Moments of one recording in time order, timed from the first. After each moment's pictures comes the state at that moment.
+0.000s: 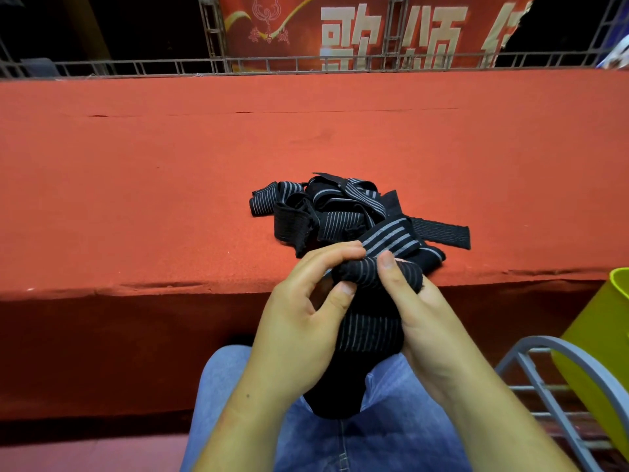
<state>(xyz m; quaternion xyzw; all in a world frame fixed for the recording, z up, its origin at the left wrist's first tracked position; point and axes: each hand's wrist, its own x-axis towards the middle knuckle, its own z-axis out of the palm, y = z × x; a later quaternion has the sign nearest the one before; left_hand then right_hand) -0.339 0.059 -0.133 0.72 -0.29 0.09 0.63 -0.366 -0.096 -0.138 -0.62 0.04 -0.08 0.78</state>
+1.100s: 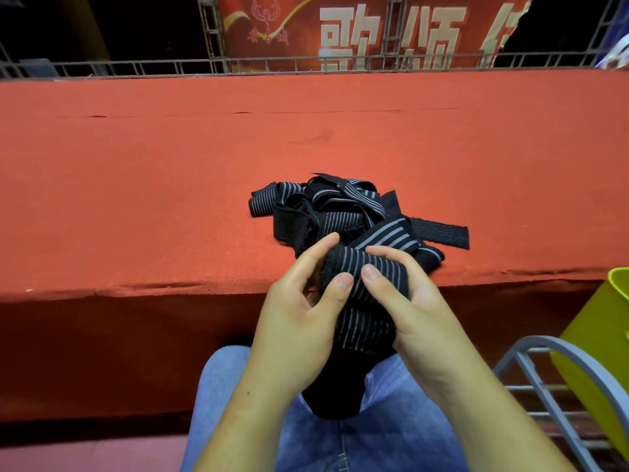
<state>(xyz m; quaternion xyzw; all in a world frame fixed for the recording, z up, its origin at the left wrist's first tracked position) -0.341 0.057 -0.130 0.73 -0.19 0.06 0.66 -0.367 -0.099 -0.143 -0.66 0.01 -0.09 0.74</state>
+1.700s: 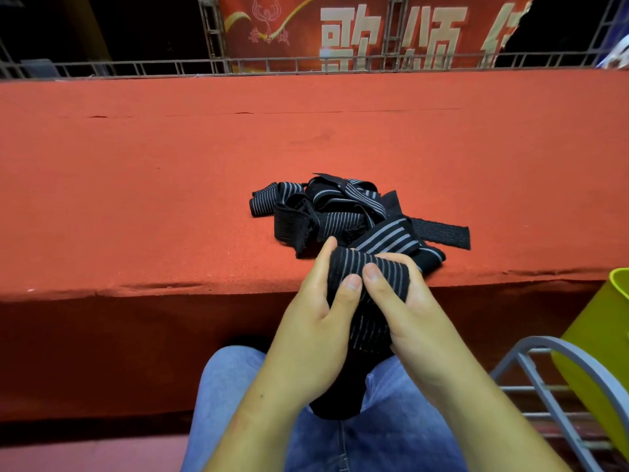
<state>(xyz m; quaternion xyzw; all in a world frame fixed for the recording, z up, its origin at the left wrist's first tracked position) -0.343 0.048 -0.138 0.76 -0.18 0.00 0.62 -0.369 -0.093 -0.142 -0.68 0.03 -0.09 0.73</state>
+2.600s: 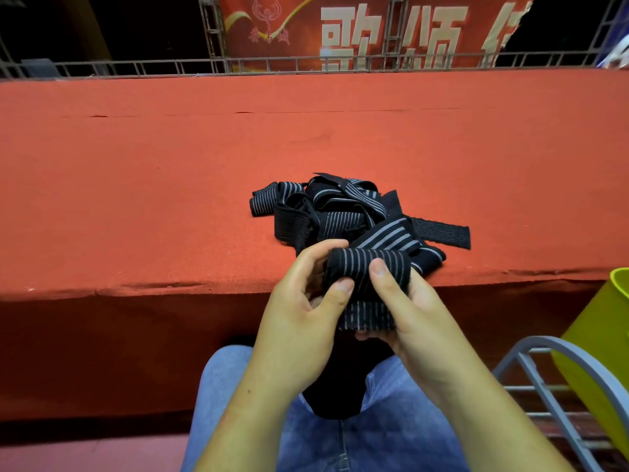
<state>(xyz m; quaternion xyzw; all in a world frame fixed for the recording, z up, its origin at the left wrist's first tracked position) -0.339 0.055 -0.134 0.69 -0.21 0.04 0.69 -0.370 -0.092 -0.135 -0.64 0.04 -0.08 0.76</state>
